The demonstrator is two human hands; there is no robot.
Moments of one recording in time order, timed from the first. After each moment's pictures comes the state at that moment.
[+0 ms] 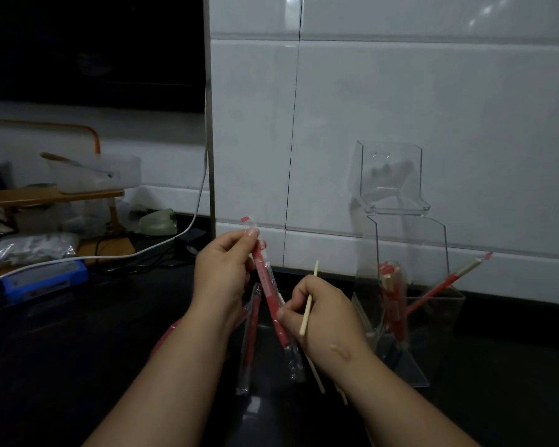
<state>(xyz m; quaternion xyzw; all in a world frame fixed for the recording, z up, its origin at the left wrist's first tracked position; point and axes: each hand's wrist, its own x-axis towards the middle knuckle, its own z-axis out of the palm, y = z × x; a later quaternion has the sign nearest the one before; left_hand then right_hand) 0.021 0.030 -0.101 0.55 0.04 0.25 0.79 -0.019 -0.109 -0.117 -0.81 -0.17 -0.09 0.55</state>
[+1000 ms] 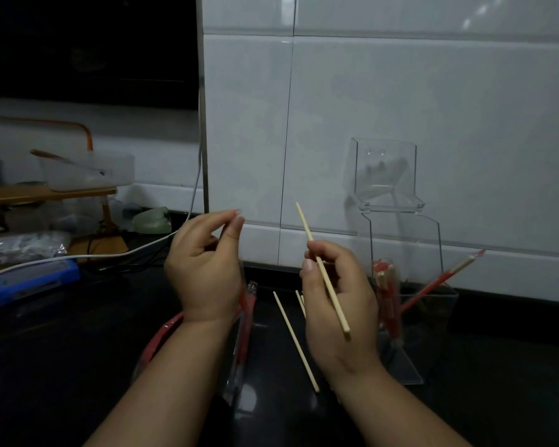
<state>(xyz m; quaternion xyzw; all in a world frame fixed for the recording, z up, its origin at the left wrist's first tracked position) 0.011 0.029 -0.102 0.59 -0.03 0.61 0.53 -0.016 -0.110 -0.121 -0.70 -0.20 -0.36 0.59</state>
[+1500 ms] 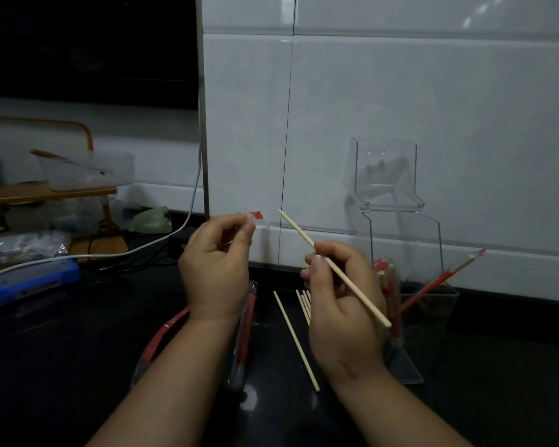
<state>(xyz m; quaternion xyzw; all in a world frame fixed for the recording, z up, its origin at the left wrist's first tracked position) 0.018 0.027 -0.107 0.61 -0.03 0.53 0.59 -0.019 -0.109 -0.117 -0.64 -0.24 -0.41 0.61</state>
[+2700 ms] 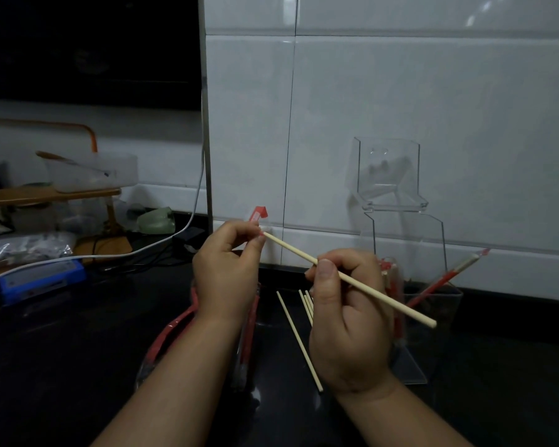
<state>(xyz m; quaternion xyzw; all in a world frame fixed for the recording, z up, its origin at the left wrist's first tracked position) 0.016 0.025 -0.108 0.69 -0.03 0.46 0.56 -0.032 -0.109 -0.109 -0.63 -0.30 -0.48 0.53</state>
